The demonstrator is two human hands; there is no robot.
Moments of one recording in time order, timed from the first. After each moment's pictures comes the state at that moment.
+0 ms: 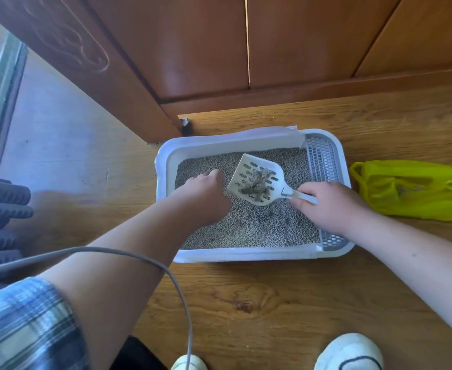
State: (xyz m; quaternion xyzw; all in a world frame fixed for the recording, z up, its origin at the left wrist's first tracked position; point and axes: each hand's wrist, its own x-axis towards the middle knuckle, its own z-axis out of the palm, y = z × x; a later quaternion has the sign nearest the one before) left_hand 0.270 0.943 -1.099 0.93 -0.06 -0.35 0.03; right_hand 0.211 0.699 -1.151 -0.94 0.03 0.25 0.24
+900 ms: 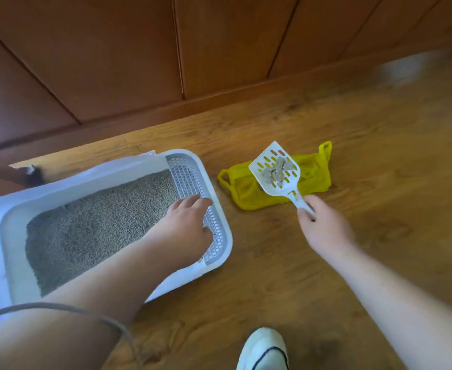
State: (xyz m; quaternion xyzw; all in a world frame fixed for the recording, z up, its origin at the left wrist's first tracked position) left_hand 0.223 0.768 -1.118 0.87 -0.30 -0.37 0.12; right_hand 0.071 0.523 -1.167 -0.88 0.39 0.09 0.25
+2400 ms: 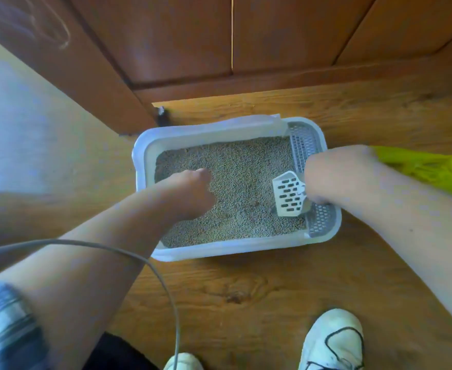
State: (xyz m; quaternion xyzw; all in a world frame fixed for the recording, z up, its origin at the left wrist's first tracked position) left_hand 0.281 0.957 -1.106 0.91 -0.12 -0.40 0.01; right_hand 0.247 0.721 -1.097 -0.92 0.02 0.39 -0.10
